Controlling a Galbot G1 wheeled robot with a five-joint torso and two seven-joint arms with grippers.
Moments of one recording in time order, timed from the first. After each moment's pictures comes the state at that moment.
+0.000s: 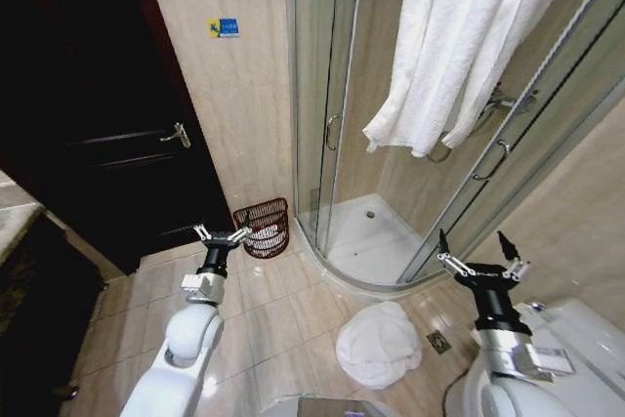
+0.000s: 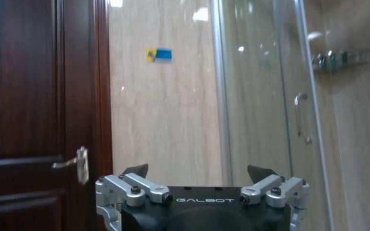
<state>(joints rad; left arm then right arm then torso) 1.45 -1.30 -0.52 -2.01 -0.15 -0.14 -0.15 -1.79 1.61 0.84 2.36 -0.01 0.13 -0.09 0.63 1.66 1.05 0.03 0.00</state>
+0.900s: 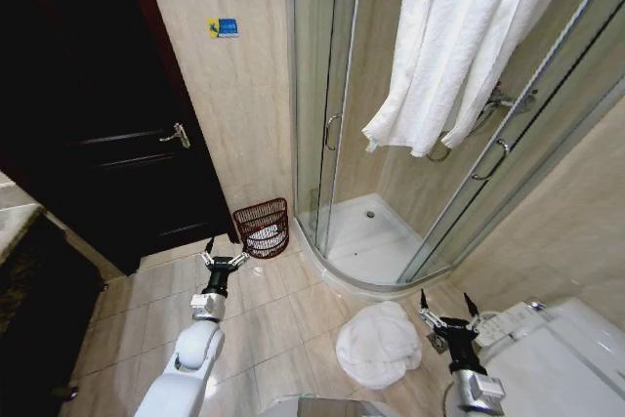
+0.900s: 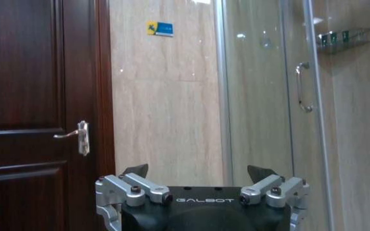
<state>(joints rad) 1.45 -1.29 -0.52 -1.84 -0.17 -0.29 -0.11 -1.81 1.61 0.84 2.01 -0.04 0.30 -0.08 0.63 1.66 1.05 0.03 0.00</state>
